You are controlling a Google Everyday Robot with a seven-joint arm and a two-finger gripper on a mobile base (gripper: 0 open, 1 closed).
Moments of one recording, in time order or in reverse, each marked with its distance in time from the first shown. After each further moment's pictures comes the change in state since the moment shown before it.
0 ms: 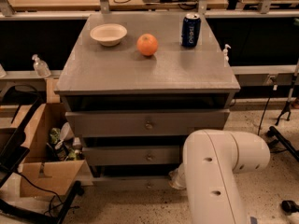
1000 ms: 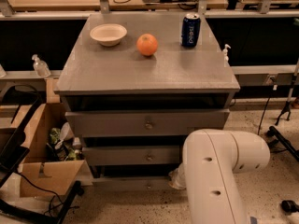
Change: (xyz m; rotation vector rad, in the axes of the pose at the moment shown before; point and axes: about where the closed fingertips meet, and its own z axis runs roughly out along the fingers) arm 0.000 0.000 -0.001 0.000 0.000 0.000
